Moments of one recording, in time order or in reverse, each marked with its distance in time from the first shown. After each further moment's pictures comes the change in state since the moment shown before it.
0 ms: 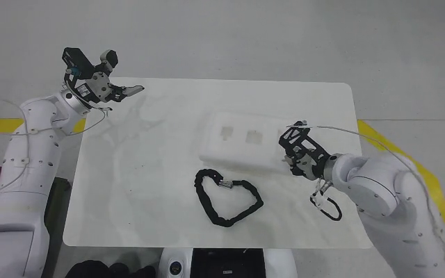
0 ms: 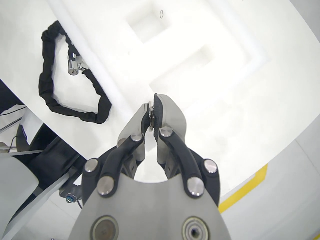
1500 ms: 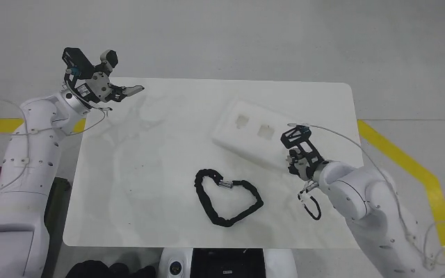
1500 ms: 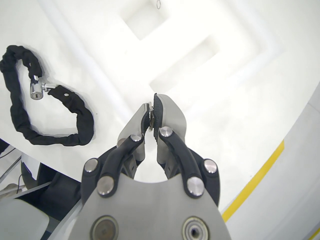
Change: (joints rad) left arm 0.000 0.000 0.000 0.000 0.000 0.000 0.000; right arm -0.054 -0.011 -0.109 0.037 -0.224 0.229 -0.111
